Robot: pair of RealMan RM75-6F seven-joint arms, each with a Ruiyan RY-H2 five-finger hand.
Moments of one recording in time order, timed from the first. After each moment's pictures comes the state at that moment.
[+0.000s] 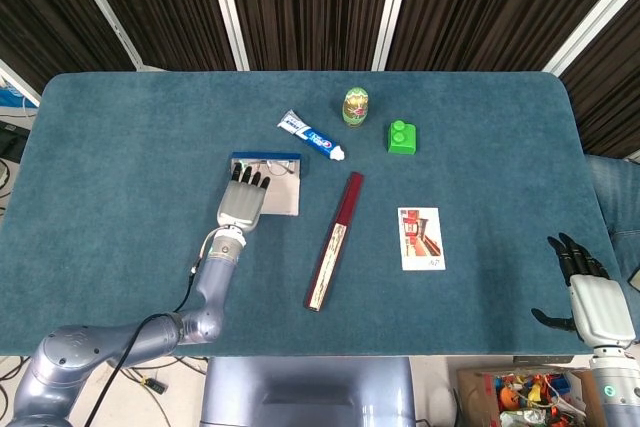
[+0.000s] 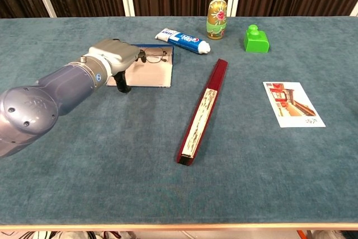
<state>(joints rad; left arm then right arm) -1.01 -1.94 -0.26 -1.00 0.67 0.97 0.87 0.10 -1.09 0.07 -1.69 -1.36 1.36 -0.03</state>
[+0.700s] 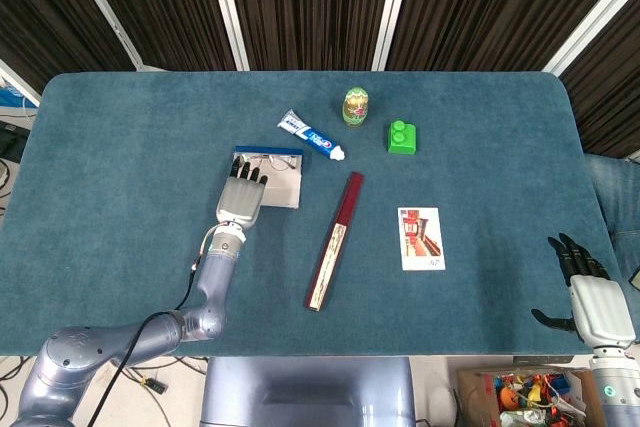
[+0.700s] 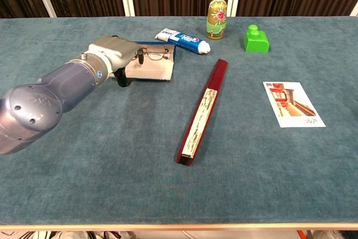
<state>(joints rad) -1.01 -1.96 -0.28 -0.96 0.69 0.97 0.86 0.10 -1.09 0.07 -1.69 -1.36 1.36 -0.03</state>
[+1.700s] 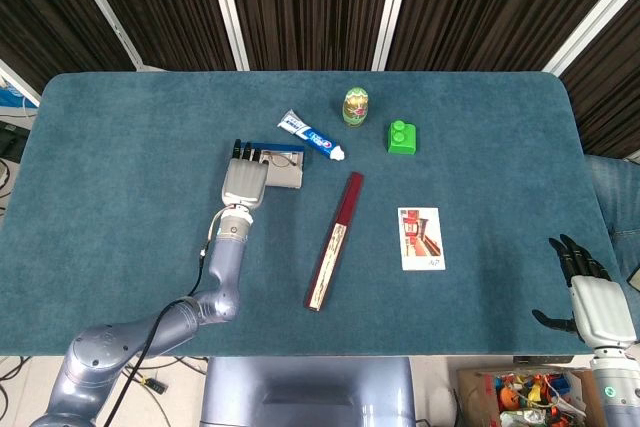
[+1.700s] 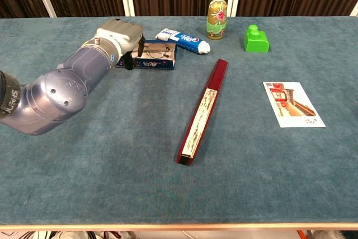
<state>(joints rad) -1.10 -2.05 -0.37 -0.74 0.71 0.92 0.84 0.10 -1.09 0.07 -1.70 -1.35 1.36 -0.04</state>
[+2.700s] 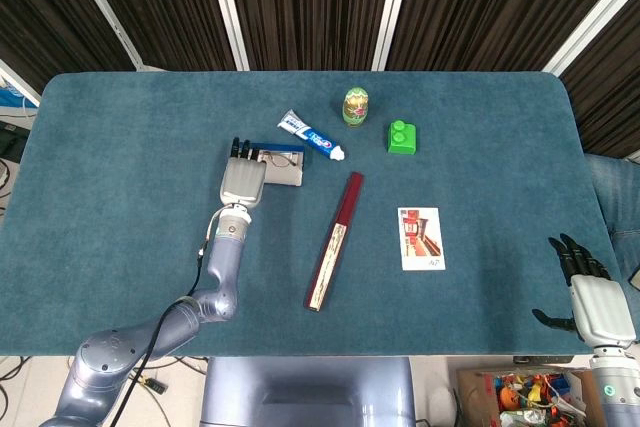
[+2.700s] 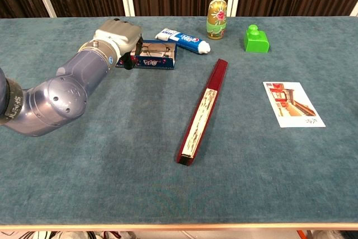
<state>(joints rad) -1.09 -2.09 -0.40 -0.64 0.79 0.91 0.77 0.10 -1.09 0.08 -1.70 -1.34 1.35 -0.05</state>
